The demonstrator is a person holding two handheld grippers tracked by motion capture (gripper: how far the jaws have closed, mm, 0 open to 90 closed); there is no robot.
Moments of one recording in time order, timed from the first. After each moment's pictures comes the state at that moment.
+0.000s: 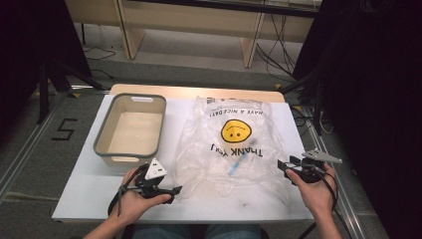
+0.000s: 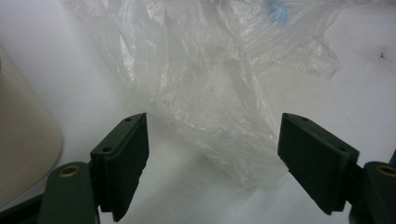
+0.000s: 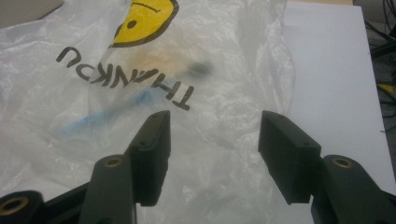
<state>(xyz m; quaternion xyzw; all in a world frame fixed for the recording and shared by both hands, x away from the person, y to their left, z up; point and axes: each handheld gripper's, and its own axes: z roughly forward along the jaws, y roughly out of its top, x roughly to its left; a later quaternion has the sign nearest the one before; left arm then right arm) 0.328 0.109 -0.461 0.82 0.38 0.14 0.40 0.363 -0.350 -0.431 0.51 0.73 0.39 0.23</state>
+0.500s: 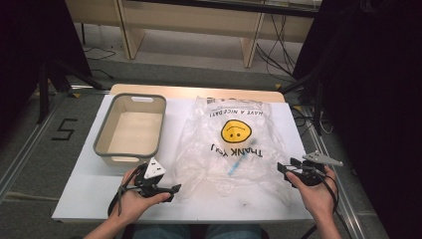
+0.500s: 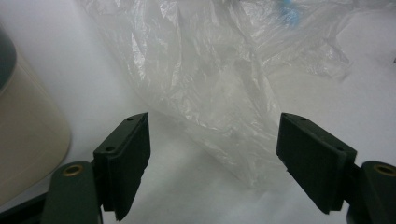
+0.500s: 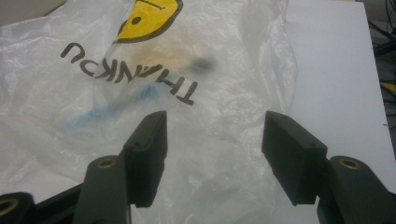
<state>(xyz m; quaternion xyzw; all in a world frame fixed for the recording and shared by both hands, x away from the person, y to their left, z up) 0.330 0.112 -0.463 0.82 0.39 0.15 0.40 0.357 -0.351 -0.433 0.51 0.73 0.39 0.23</state>
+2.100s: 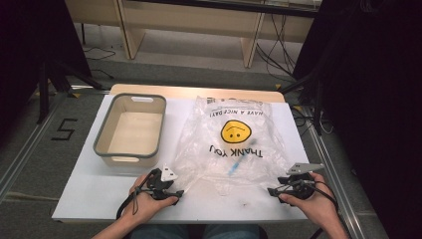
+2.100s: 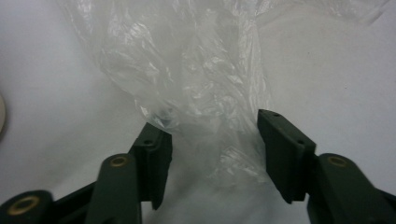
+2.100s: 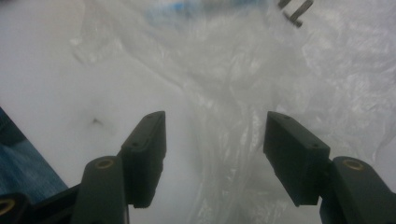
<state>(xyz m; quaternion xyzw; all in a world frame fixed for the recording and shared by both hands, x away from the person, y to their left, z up) 0.333 0.087 -0.486 0.86 0.39 0.13 0.32 0.337 -0.331 -0.441 0.39 0.86 0.30 0.12</state>
